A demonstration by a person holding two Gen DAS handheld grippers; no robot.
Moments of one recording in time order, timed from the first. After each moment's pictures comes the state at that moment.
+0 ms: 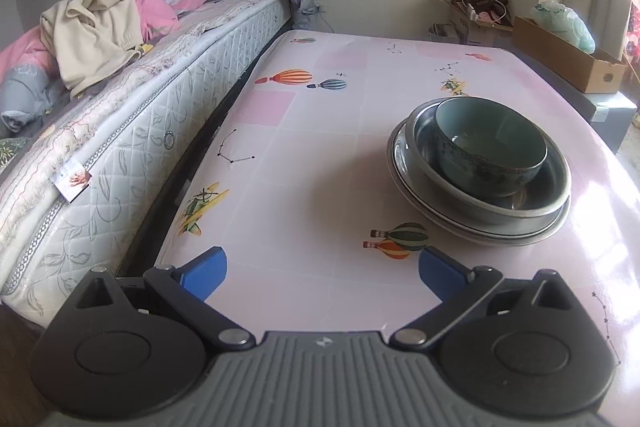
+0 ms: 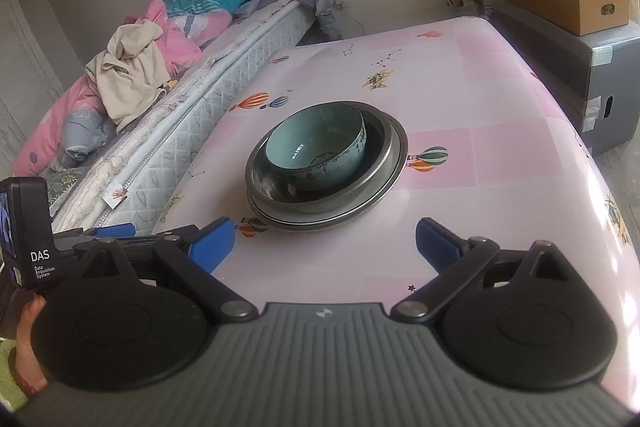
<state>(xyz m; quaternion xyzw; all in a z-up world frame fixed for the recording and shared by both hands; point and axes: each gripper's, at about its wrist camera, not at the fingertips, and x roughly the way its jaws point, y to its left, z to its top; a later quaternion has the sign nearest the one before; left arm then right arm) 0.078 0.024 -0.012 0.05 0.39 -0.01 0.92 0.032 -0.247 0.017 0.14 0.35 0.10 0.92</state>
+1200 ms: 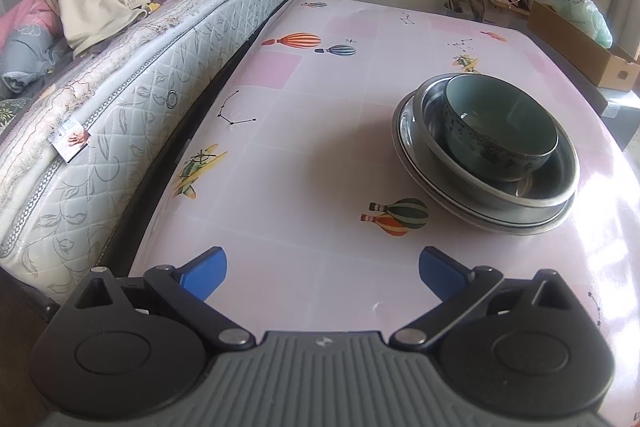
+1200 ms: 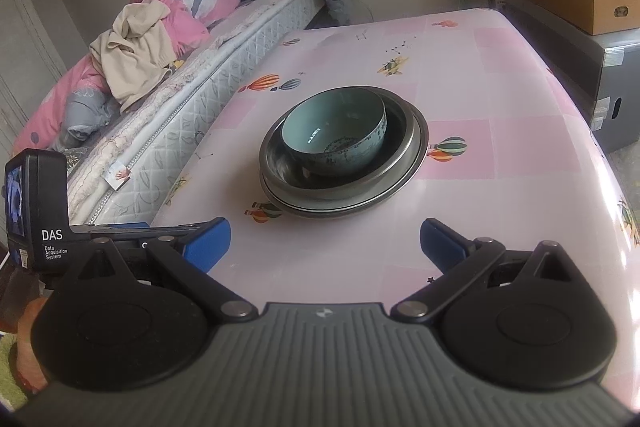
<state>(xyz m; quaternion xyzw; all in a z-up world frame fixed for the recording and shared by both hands) 0.084 0.021 -0.016 0.02 0.44 0.01 0.90 0.037 -0.226 0.017 0.12 0.37 0.11 0.91</state>
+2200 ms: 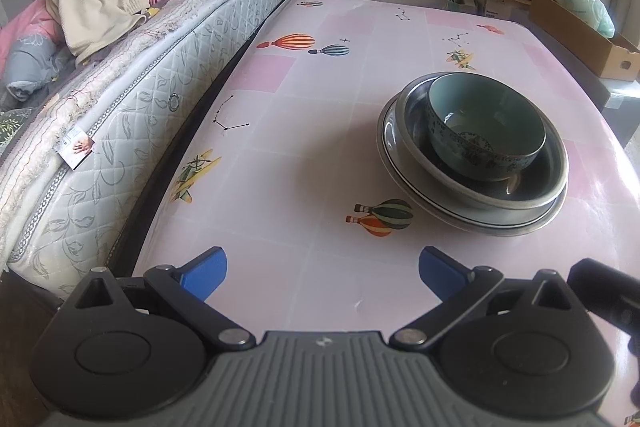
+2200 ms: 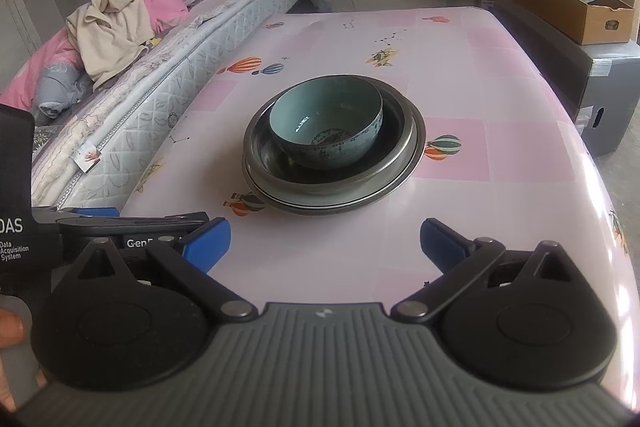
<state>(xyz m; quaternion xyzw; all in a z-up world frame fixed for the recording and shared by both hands) 0.083 0.001 -0.004 0.04 0.45 0.02 0.89 0.051 -0.201 0.010 0.08 0.39 0.08 0.91</state>
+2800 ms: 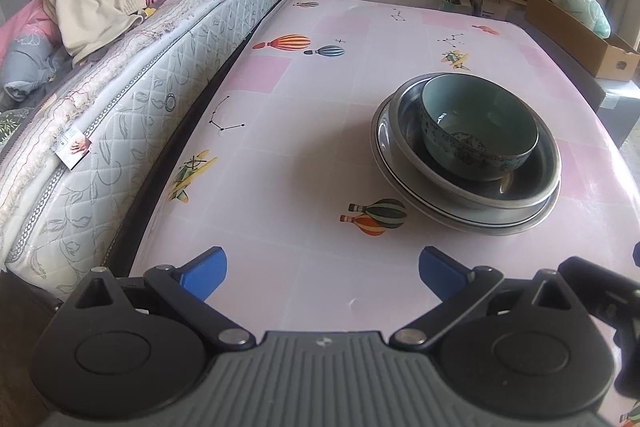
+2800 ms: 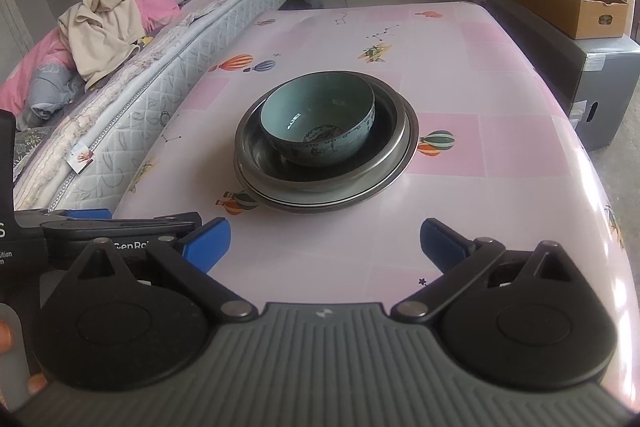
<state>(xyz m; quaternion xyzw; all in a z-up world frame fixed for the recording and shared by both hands) 0.082 -0.001 -0.002 0.04 0.45 0.02 0.89 0.054 -0.202 0.007 0.08 0.40 0.07 0.91</state>
